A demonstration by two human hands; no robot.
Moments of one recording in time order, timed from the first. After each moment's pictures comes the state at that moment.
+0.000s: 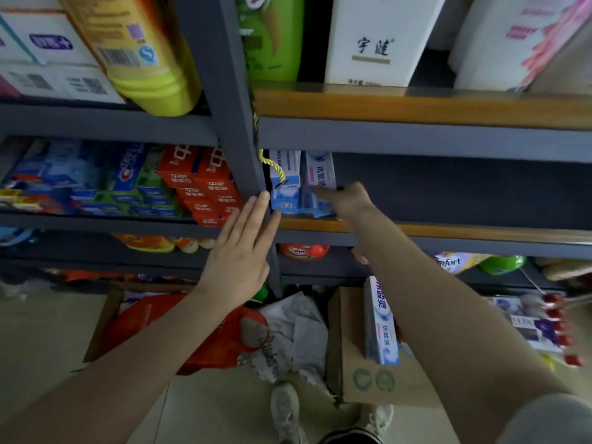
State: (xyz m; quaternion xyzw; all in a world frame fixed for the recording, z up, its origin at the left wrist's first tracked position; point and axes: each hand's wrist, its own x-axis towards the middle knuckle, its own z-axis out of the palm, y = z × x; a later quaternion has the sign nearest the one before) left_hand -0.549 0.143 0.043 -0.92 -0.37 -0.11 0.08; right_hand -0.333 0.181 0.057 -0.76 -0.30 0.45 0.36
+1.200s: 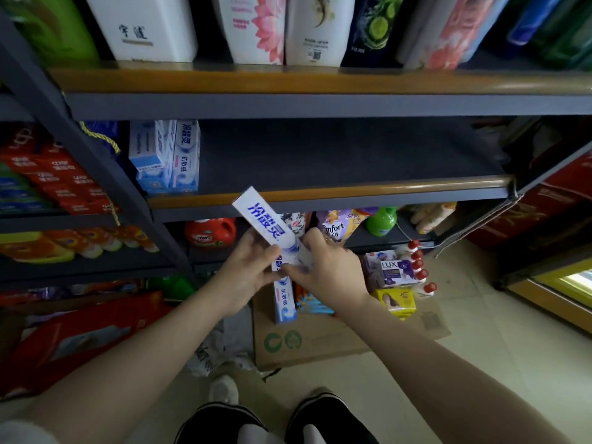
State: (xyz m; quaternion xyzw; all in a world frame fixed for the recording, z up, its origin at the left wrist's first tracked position) left_hand -0.378 -0.009 0.051 -0.41 -0.31 -0.26 -0.82; right_hand -0.244 -0.093 0.070 -0.76 -0.61 -0.05 0.24
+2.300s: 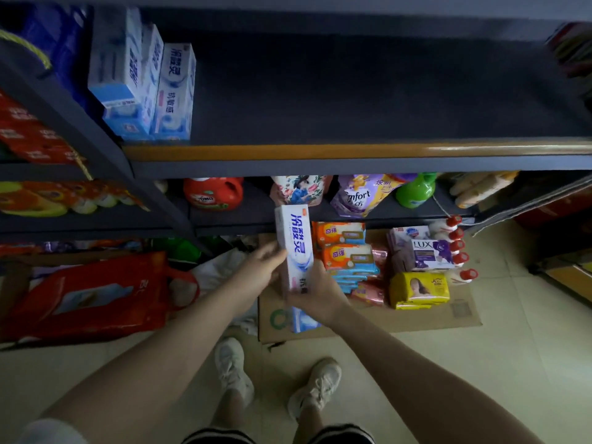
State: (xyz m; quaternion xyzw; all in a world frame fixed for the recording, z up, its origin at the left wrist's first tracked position) left_hand -0.358 -0.015 -0.046 -0.43 -0.53 -0.12 -0.72; right_hand -0.252 -0.097 -0.064 -0.75 -0.36 0.51 0.22
